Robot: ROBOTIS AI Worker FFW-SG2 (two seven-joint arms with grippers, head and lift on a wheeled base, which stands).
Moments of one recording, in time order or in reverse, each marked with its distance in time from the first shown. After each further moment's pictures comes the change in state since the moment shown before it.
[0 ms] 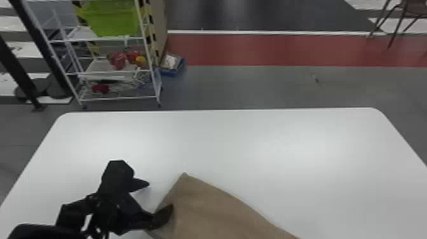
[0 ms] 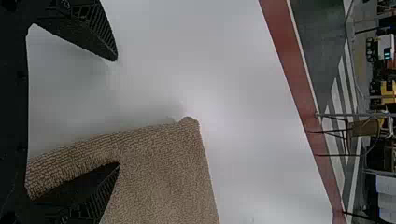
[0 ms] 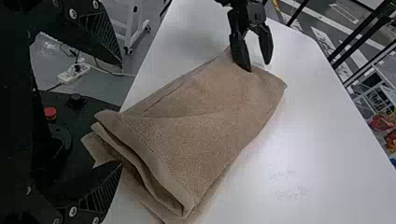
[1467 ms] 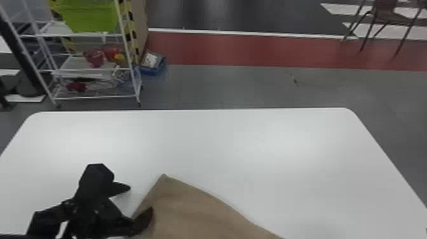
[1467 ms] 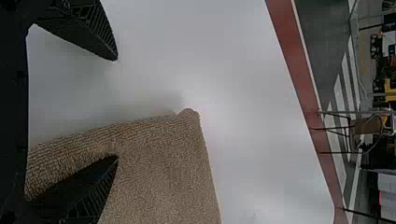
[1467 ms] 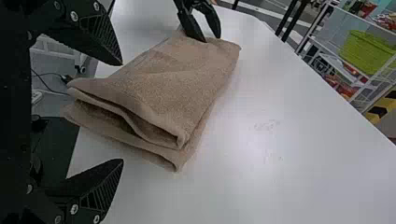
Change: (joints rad) left arm 0.008 0.000 -0.021 -0.002 -0.002 0.007 0.000; right arm -0.097 0.116 -0.251 0.203 -0.158 0.000 0.000
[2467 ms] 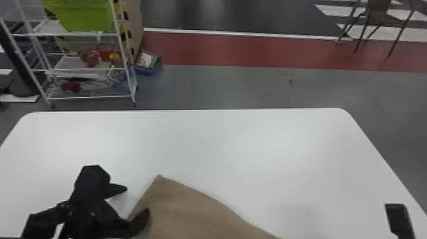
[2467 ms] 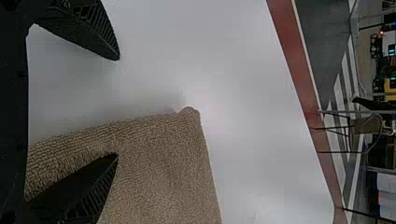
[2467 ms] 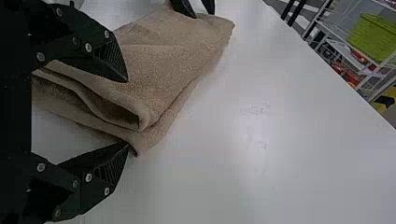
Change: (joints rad) left arm 0.004 0.000 -0.001 0.002 0.000 0.000 -0.001; right arm -0.152 -0.005 0.115 0.124 0.143 0.000 -0.035
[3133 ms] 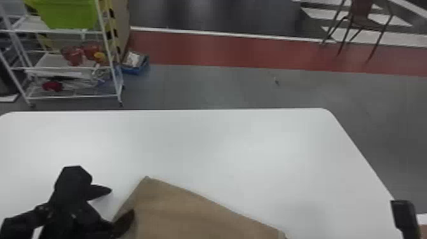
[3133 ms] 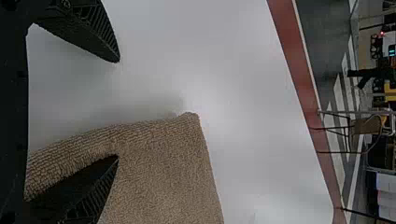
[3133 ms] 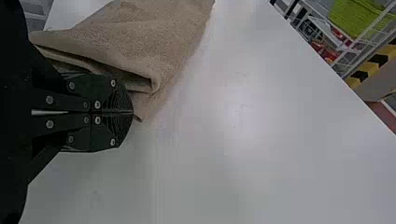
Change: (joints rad) left arm -0.012 0.000 0.004 0.015 -0.001 0.000 -0.002; right arm -0.021 -0.009 -0.109 0.014 0.021 0.000 -0.001
